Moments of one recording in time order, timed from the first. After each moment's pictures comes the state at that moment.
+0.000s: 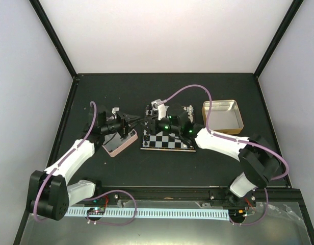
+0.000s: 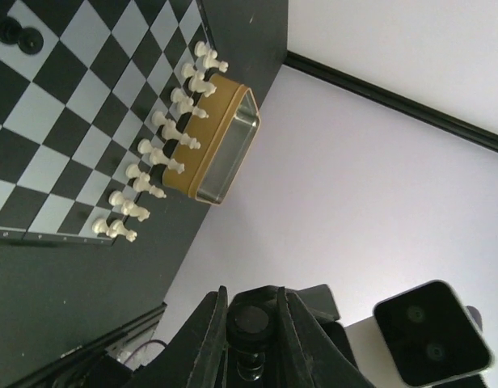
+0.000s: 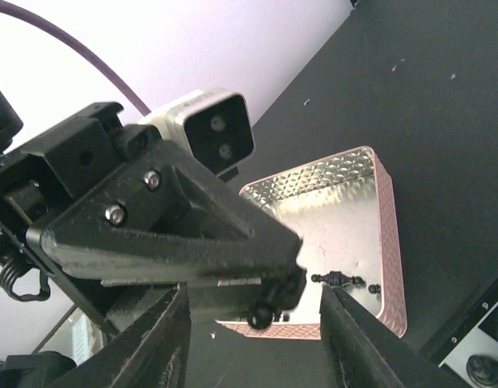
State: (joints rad) left arm -0.22 1.13 0.62 0.09 0.78 -1.60; right arm 0.85 1.57 0.96 0.30 -0.34 0.57
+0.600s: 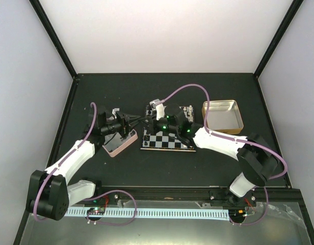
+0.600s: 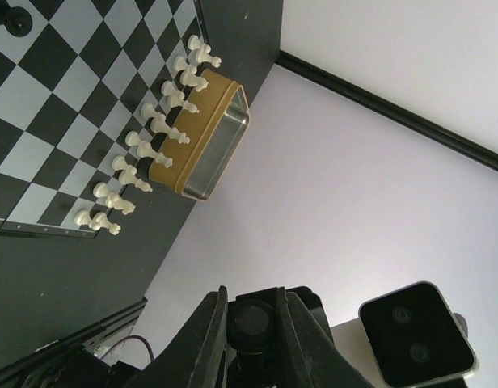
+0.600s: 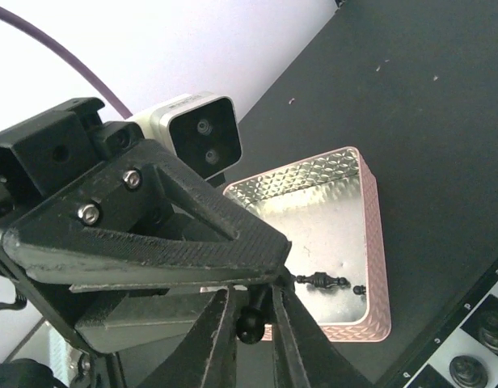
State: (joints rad) left arm -0.22 1.13 0.60 0.15 0.79 -1.70; right arm 0.86 1.60 1.00 0.26 -0.29 0.54
